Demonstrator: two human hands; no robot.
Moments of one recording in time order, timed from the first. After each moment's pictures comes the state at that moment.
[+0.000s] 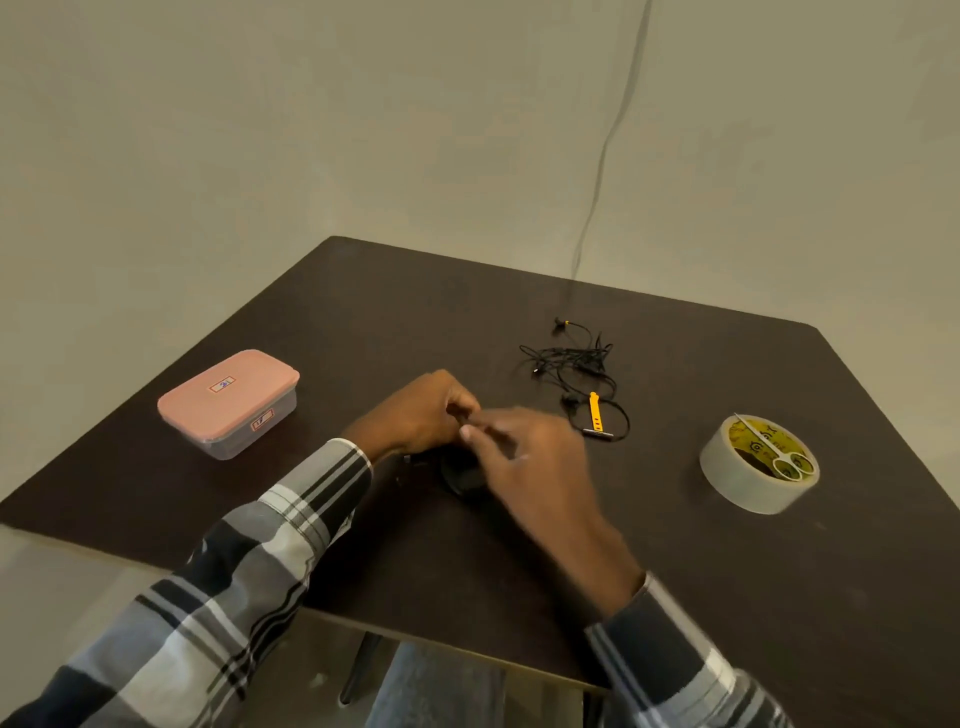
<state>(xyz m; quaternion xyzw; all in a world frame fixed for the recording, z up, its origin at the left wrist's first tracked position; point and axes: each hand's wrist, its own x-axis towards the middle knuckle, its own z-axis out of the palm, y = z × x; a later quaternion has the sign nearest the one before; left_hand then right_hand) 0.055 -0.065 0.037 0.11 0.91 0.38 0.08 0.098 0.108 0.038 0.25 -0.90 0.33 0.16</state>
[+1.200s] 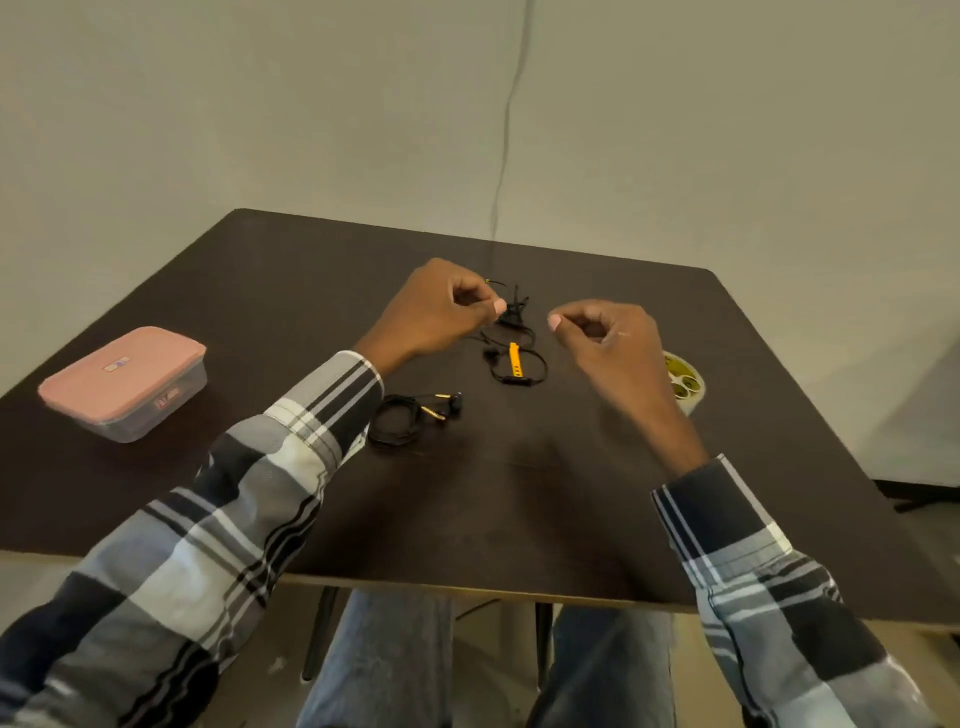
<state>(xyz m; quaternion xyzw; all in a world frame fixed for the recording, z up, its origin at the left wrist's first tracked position) 0.036 0.013 0.091 0.16 0.87 0.45 -0.11 0.063 0.227 0.084 0.12 -0.88 0.42 0.19</state>
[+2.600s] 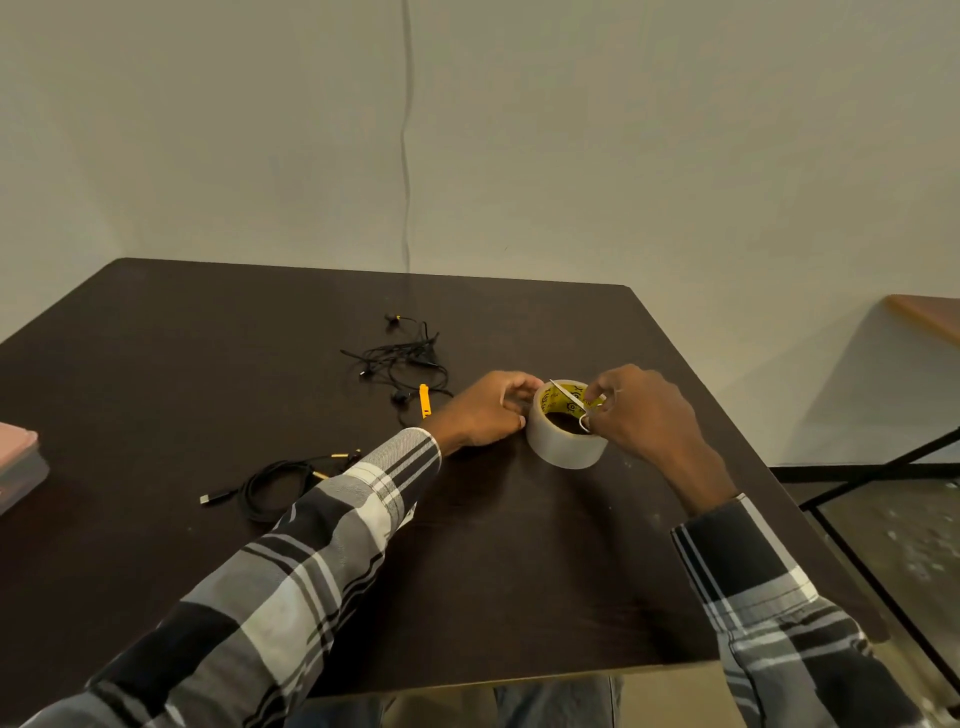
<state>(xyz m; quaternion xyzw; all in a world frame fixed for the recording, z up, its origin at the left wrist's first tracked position) 0.004 0.165 0.026 0.24 0.81 0.51 0.16 0.060 0.348 0.076 -0.07 -0.98 0.16 0.03</state>
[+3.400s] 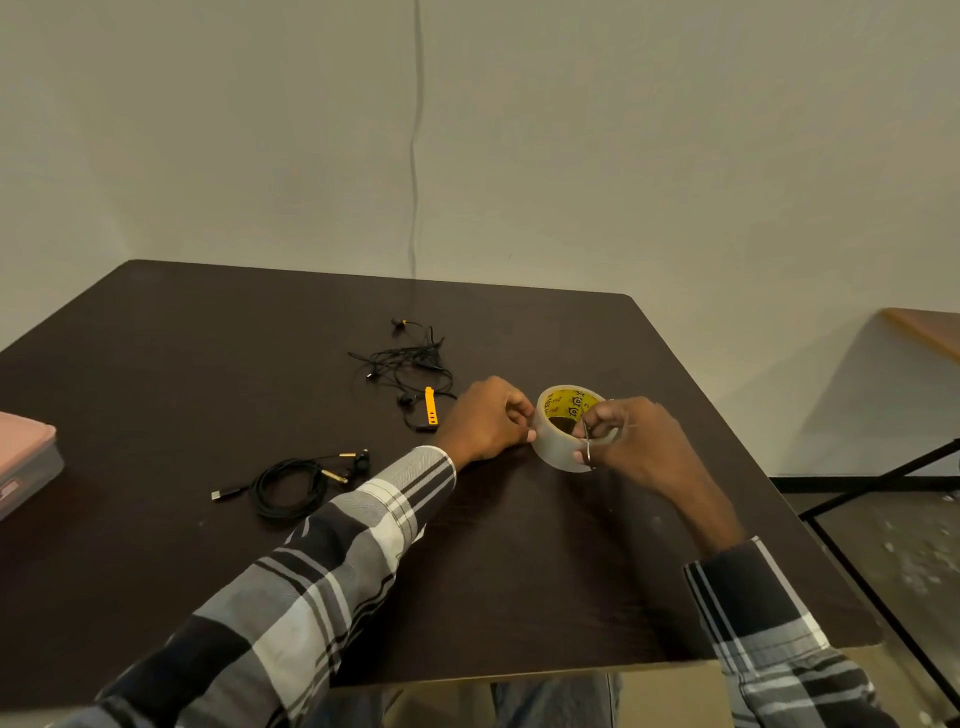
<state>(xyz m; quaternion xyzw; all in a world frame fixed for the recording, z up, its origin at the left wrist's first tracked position) 0.013 0.164 0.020 0.20 0.89 0.40 0.05 0.079 0.357 0.058 0.01 -0.96 0.28 0.02</state>
